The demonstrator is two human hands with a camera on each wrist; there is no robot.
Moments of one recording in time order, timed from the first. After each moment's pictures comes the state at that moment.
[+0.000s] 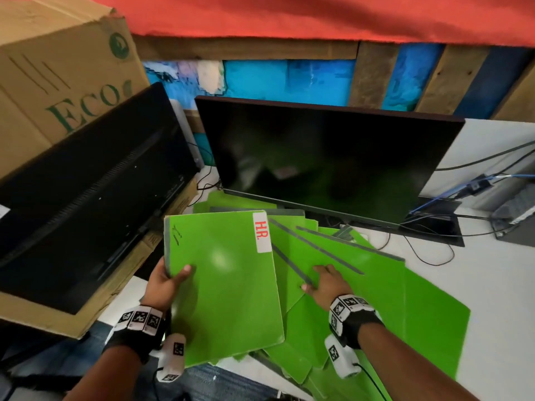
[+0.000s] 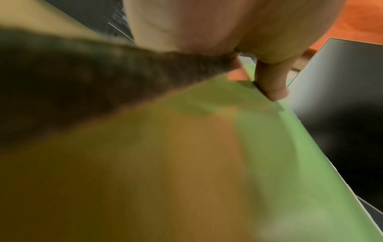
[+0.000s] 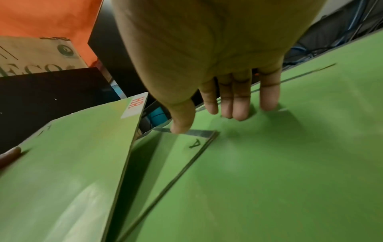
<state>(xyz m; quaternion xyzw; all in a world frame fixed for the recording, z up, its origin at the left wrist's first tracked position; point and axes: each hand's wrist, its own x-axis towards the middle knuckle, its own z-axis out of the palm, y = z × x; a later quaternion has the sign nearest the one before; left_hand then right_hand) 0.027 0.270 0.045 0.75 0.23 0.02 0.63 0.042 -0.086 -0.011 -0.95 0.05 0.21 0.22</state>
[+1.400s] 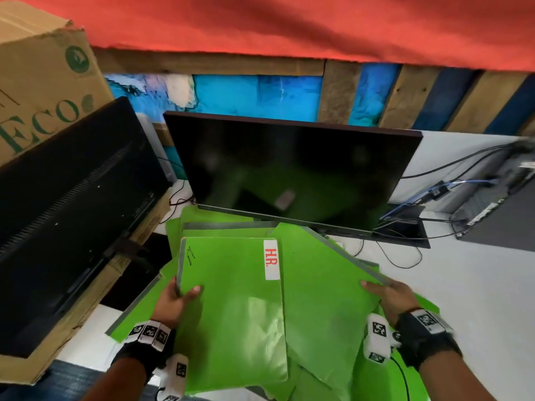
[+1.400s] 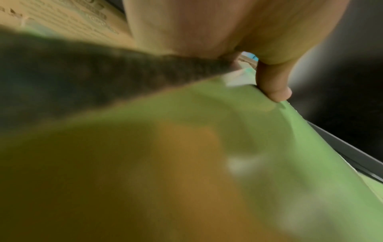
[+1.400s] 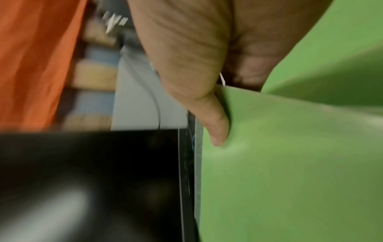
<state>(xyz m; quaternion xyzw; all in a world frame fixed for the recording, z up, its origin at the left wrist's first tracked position) 0.047 0.212 0.029 0.77 0.22 -0.10 0.60 0.016 -0.239 0.019 -0.72 0.38 0.05 0.58</state>
